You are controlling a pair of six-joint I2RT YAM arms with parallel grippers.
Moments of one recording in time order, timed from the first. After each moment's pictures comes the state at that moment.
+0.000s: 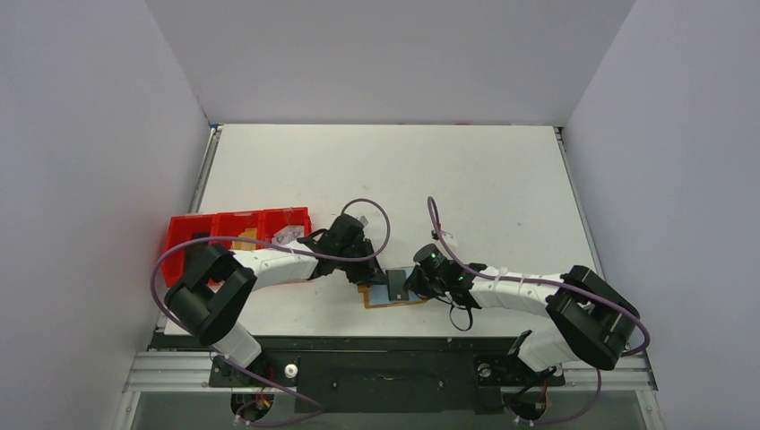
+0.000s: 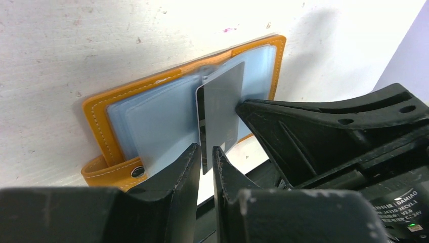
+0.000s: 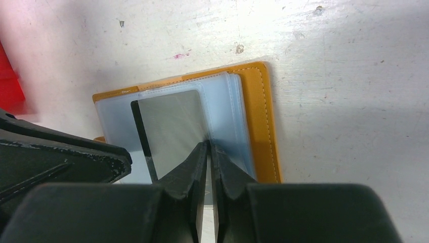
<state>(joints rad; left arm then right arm) -0.74 1.60 0.77 -0.11 0.30 -1.01 0.86 1.41 0.56 -0.06 0.19 1.06</state>
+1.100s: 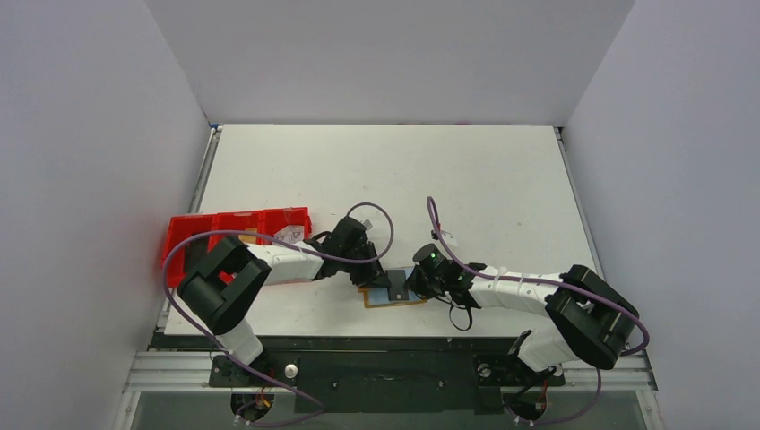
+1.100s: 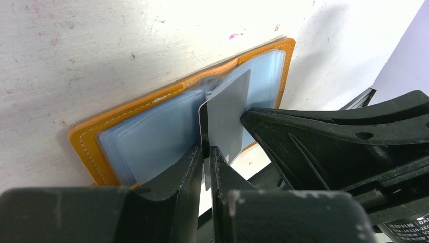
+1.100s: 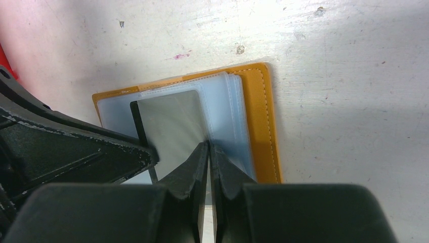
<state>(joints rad) -0.74 1.67 0.76 0.00 0.36 -1.02 0.87 1.42 0.56 -0.06 0.19 1.06</state>
